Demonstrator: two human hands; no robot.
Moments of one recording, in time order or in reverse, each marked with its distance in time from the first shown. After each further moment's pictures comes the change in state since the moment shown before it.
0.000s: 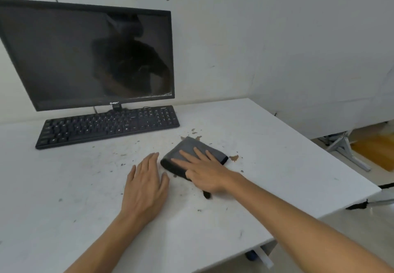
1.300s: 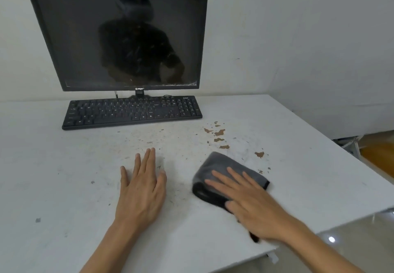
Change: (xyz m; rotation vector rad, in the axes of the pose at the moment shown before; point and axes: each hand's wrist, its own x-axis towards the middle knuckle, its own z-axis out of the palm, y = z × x) left_hand -0.034 -0.059 -0.030 -0.105 -0.084 -0.106; right_hand -0.089 -0.037 0.032 -0.003 0.083 0.009
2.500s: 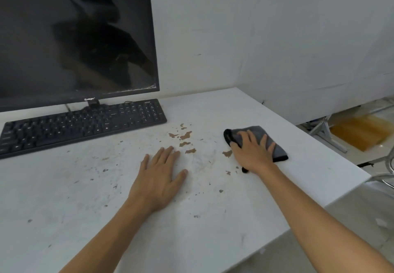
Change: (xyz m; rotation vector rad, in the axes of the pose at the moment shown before) left_hand 0.081 0.072 0.065 0.211 -0.193 0.323; right_hand 0.059 0.147 -0.032 0.170 0.221 0.843
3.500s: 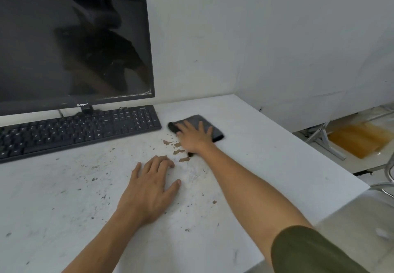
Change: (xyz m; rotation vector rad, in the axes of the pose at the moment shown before) left_hand 0.001 0.001 0.000 -0.027 0.065 0.024; right_hand 0.062 -0.136 0.021 -0.091 -0.132 -0.384
